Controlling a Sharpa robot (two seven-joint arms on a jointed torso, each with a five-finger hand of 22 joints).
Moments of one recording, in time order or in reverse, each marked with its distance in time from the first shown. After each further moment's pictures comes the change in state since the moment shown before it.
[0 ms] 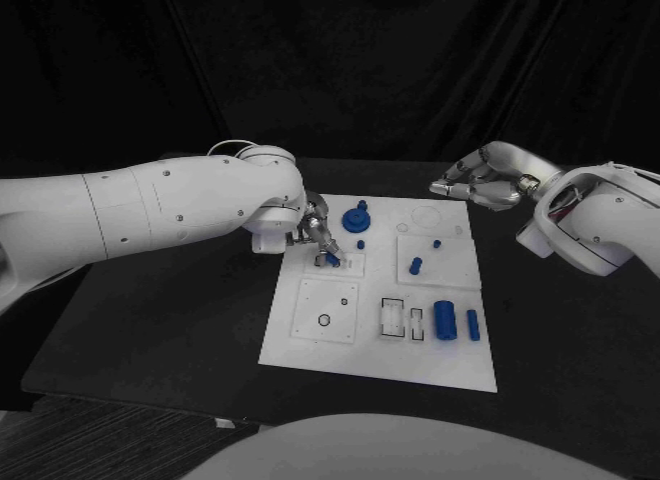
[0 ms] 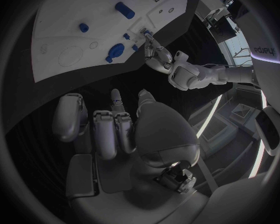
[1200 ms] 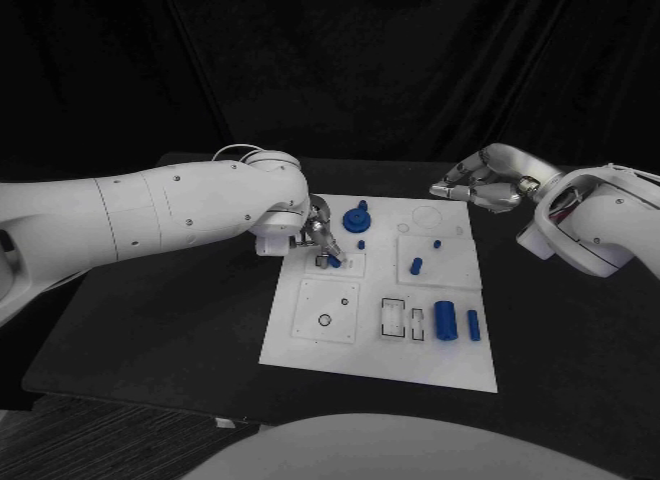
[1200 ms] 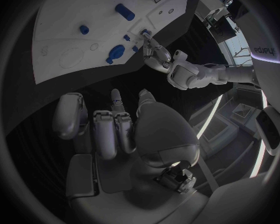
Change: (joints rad) left arm -0.018 0.022 0.001 -0.026 -0.015 0.002 0.001; left_hand -0.017 -0.017 0.015 0.015 -0.021 0.000 0.000 0.000 0.009 0.000 0.000 0.000 0.000 0.000 0.000 0.000 0.000 0.000 0.000 0.000 0.000 0.000; right arm -0.003 0.000 0.000 -0.001 0.000 0.008 -0.006; right_hand 0.000 0.000 -0.025 0.003 0.000 0.000 0.000 0.000 -0.001 0.000 0.000 0.000 0.000 0.000 0.000 0.000 0.000 0.000 -0.010 0.000 -0.016 0.000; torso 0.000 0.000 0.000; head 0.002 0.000
